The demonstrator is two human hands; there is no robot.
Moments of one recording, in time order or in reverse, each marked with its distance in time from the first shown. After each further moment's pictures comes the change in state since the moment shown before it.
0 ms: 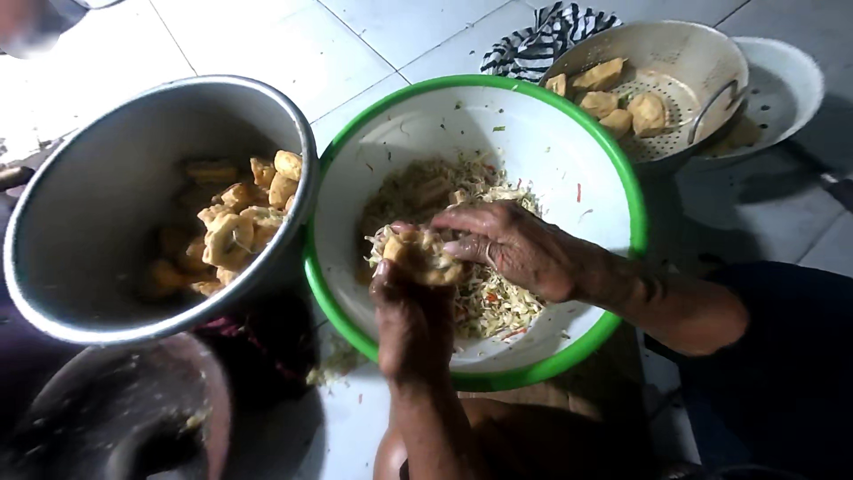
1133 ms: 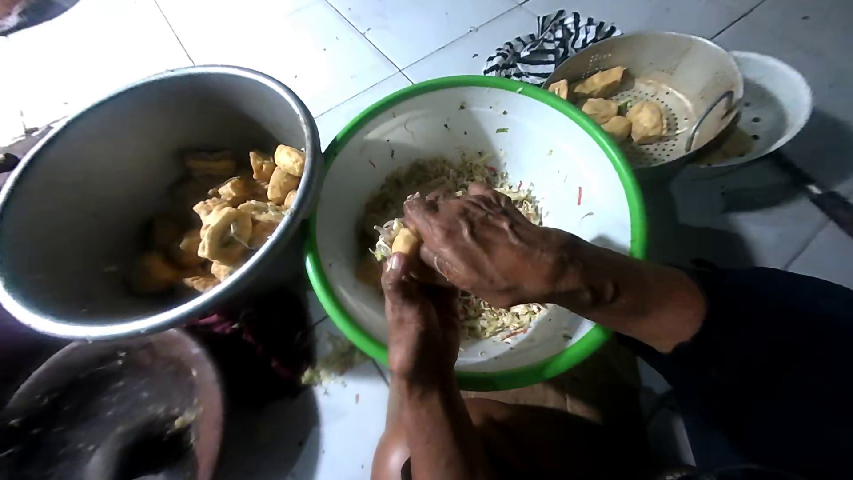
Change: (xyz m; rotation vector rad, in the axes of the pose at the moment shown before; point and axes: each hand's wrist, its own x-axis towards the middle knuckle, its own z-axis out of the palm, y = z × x) left_hand -0.004 0.000 0.005 0.114 -0.029 0.025; right_hand 0.034 -0.036 0.011 -0.582 -0.220 0.113
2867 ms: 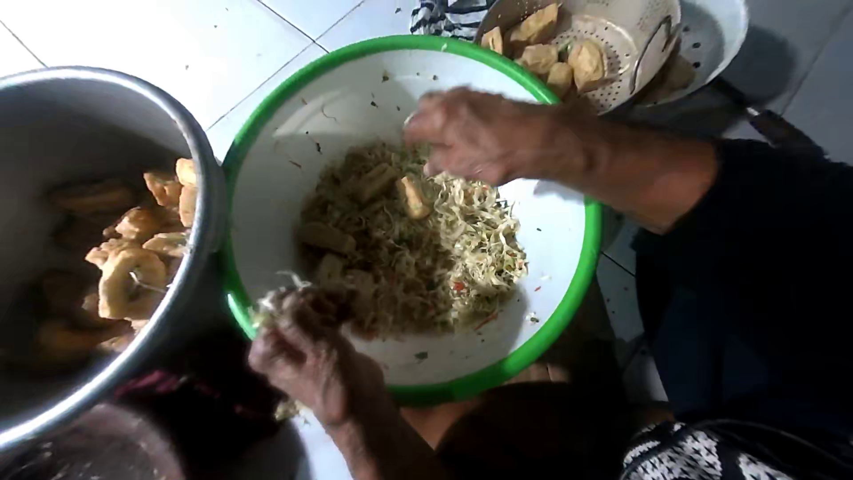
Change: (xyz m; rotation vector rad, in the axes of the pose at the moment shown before) left_hand 0.010 0.013 -0.038 0.773 0.254 0.374; right_hand 0.009 0.115 -0.014 0.062 -0.027 0.118
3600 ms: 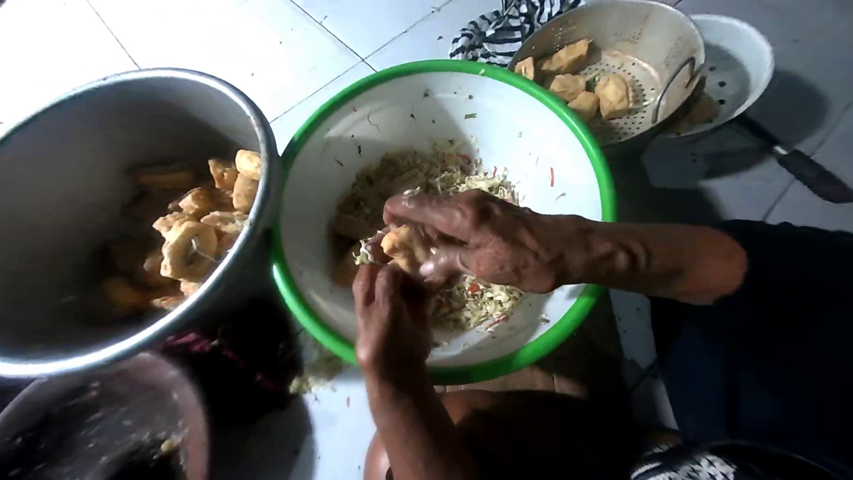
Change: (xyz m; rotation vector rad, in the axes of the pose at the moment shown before) left_hand -0.017 0.023 0.023 -0.370 -0.297 -0.425; right_hand -0.045 -0.072 0.027 0.511 0.135 -0.383
